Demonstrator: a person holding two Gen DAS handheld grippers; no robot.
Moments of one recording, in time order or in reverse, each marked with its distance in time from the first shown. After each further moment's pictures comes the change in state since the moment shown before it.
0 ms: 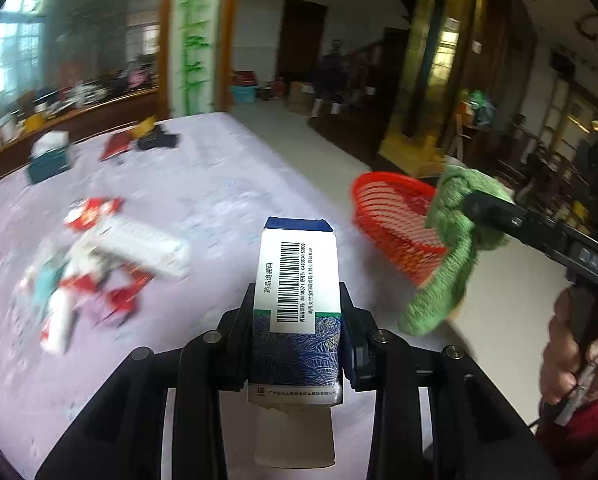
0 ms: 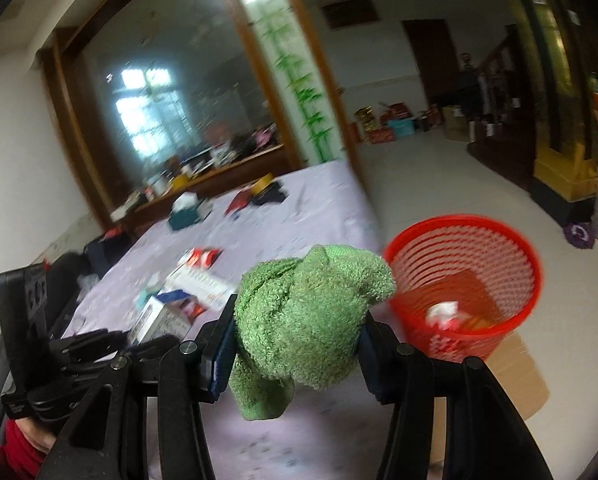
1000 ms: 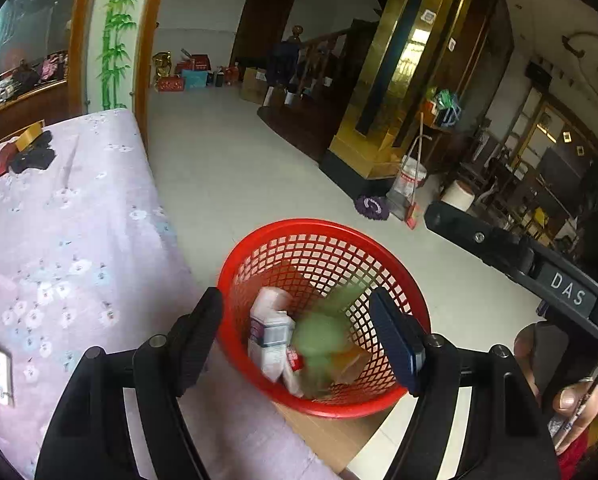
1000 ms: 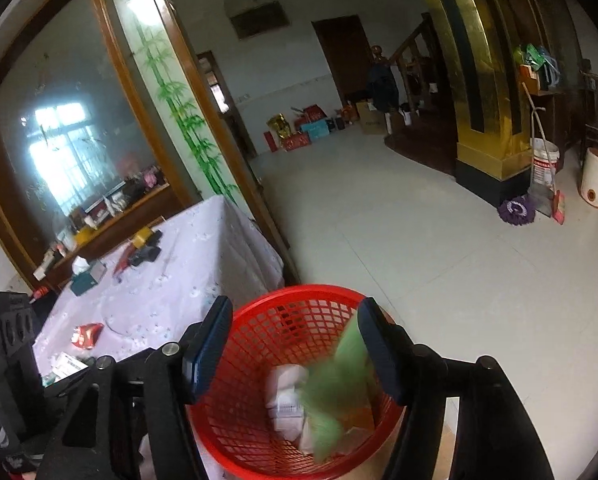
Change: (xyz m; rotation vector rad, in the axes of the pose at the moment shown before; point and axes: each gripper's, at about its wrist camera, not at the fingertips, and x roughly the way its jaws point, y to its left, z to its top) left arm 0.158 -0.097 0.096 -0.037 0.036 -0.173; right arm 0.046 -0.154 0.079 0.158 -0.027 -0.232
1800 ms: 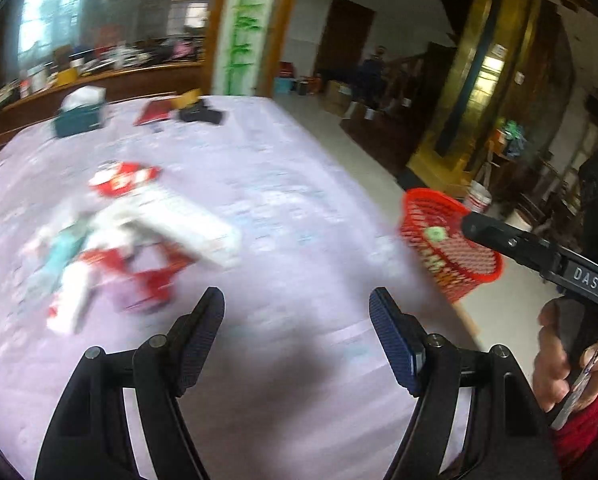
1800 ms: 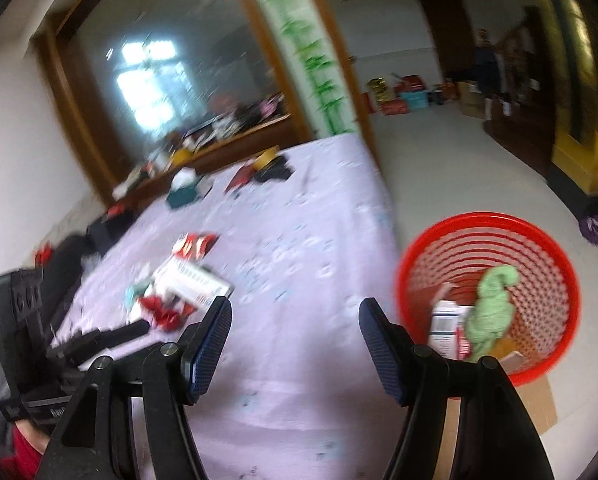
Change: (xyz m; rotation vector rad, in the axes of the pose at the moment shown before) left arm -0.176 0.147 -0.113 -0.152 -0.047 0.256; right arm -0.011 0.157 -0.086 -0.234 0.184 0.294
